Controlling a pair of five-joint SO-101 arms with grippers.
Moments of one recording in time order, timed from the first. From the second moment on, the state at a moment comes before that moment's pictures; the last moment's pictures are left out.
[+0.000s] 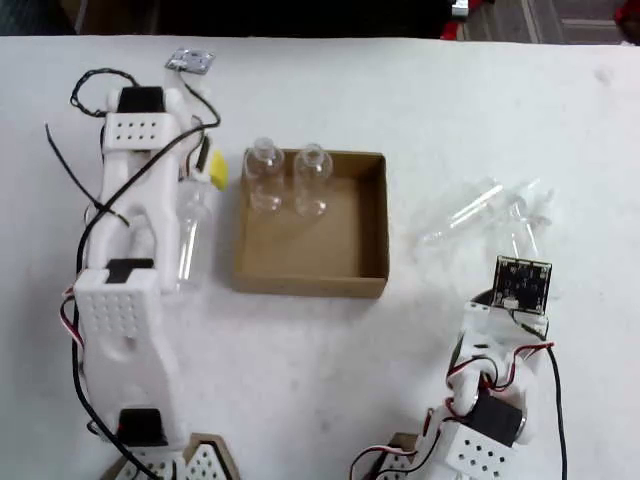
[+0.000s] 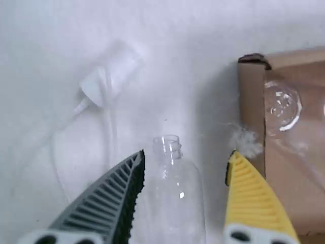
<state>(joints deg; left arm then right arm) -7.7 39.8 -39.7 88.6 -8.2 22.2 -103.0 96.4 50.2 17.6</state>
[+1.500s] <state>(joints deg) -7.7 50.6 -46.5 89.6 -5.2 22.2 -103.0 96.4 50.2 17.6</state>
